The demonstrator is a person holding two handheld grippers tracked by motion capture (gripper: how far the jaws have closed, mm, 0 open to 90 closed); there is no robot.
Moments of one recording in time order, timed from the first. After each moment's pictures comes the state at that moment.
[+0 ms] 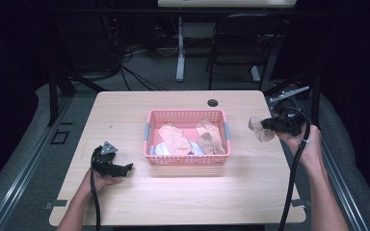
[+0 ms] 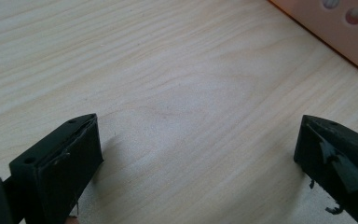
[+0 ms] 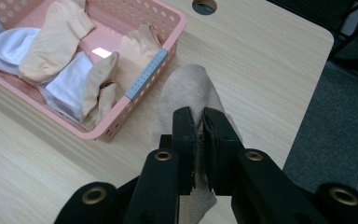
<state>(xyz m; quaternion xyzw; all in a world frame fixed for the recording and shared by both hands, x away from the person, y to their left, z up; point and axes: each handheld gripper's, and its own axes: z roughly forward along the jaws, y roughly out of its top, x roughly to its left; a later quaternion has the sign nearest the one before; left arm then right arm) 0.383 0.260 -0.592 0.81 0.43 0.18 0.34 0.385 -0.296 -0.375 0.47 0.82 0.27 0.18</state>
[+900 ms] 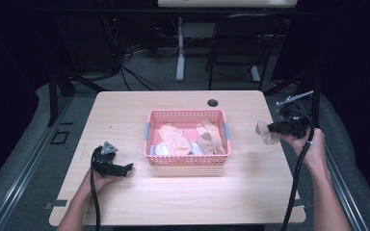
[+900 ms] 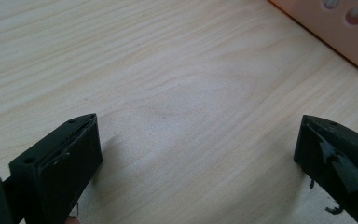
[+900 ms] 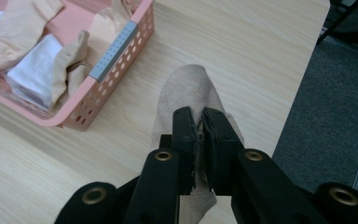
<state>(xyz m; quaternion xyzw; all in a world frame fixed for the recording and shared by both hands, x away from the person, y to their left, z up) 0.383 0.260 -0.592 0.82 0.43 0.18 0.34 0.396 -0.322 -0.400 0.50 0.81 0.25 0.17</state>
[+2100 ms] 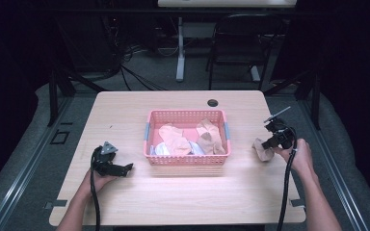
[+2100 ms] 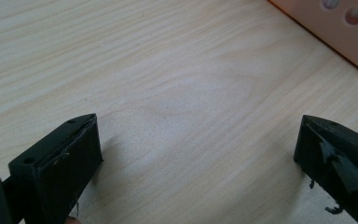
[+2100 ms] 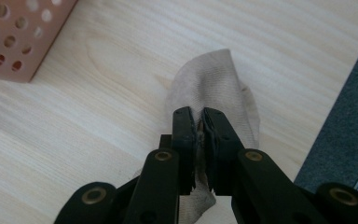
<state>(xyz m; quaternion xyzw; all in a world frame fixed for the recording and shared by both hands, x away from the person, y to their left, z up) 0.383 0.260 -0.592 0.82 0.43 0.18 0.34 0.424 -0.324 -0.487 0.52 0.84 0.15 0.08</state>
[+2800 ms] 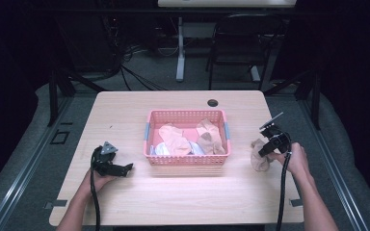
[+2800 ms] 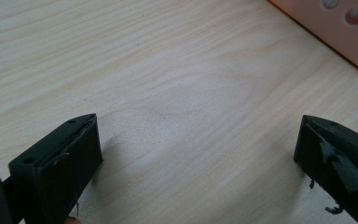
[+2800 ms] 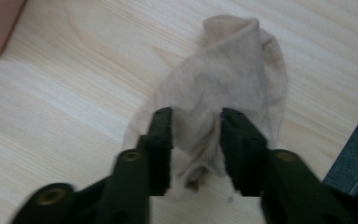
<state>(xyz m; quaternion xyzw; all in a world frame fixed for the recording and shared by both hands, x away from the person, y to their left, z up) 0.383 0.260 -0.592 0.82 0.43 0.18 0.34 0.429 -0.322 -0.515 0.53 0.84 0.11 0.05</state>
